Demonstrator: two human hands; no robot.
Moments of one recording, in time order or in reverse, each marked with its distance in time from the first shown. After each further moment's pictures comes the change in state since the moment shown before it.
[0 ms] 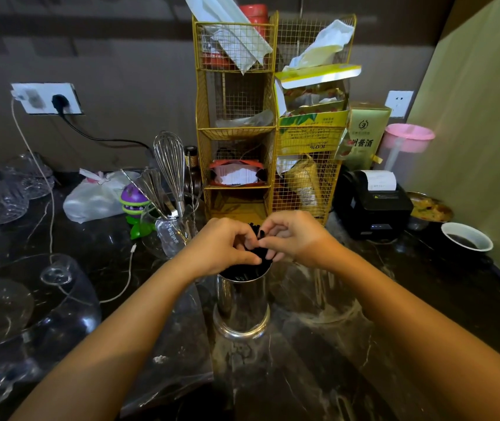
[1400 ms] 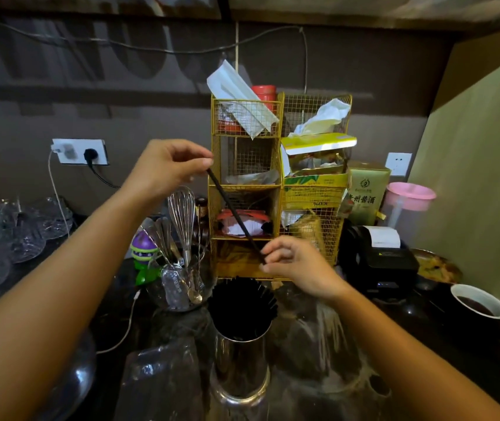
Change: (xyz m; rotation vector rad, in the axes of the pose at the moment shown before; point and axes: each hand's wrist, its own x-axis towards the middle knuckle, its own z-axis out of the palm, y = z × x) left_hand 0.034 0.035 -0.142 -0.318 0.570 0.059; right_hand 0.019 -0.015 -0.032 0.169 0.069 -0.120
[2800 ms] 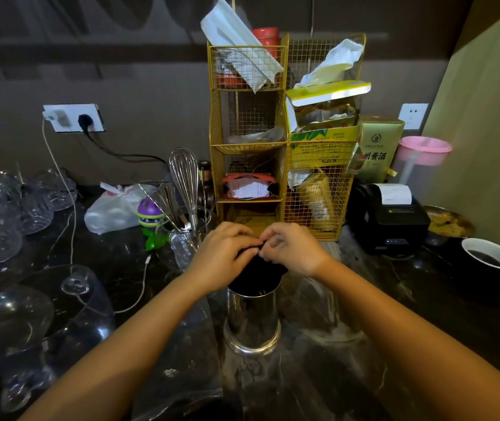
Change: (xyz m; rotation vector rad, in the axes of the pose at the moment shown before) left_hand -0.103 -0.096 0.084 0.562 -0.372 0.139; right_hand -0.005 0.022 0.039 -0.263 0.008 0.148
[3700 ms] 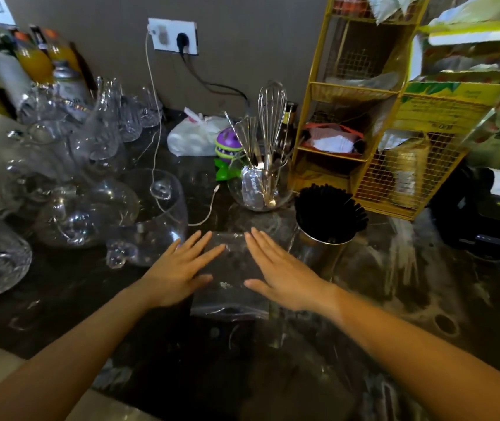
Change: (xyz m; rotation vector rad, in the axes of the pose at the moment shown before) left_hand -0.196 -0.092 0.006 0.258 -0.424 -0.371; right_hand -0.041 0.006 0.132 -0.618 -0.561 -0.369
